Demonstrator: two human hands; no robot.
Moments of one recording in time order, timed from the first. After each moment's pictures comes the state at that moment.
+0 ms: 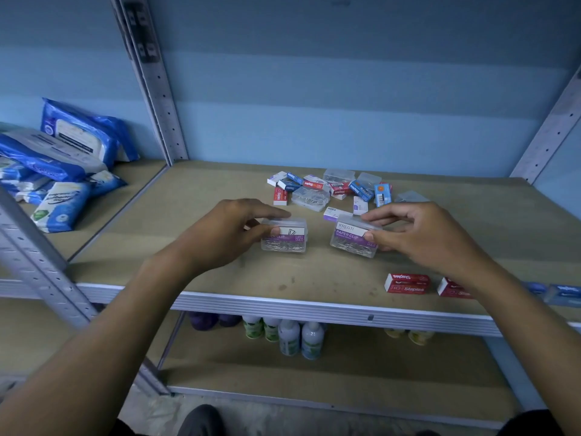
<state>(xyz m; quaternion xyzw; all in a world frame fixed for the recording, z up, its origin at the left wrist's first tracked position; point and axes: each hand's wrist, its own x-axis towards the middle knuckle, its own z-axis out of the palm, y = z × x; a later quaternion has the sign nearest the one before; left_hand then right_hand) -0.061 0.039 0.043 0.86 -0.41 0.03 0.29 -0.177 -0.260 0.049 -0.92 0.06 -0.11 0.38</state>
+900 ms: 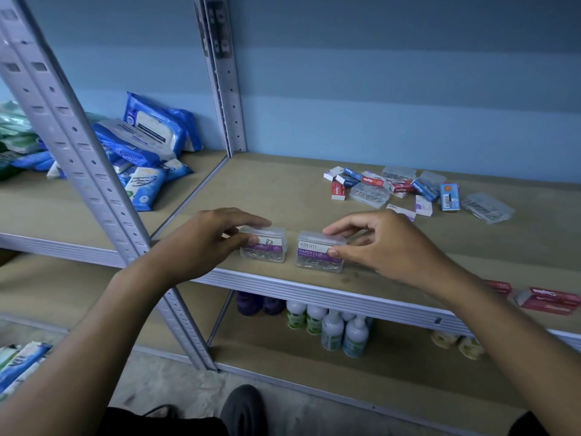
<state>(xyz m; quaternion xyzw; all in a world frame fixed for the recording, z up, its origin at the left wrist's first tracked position) -0.077 0.162 0.037 0.90 -0.34 0.02 0.26 -0.144 -0.135 0.040 -0.91 -0.08 -0.04 0.40</state>
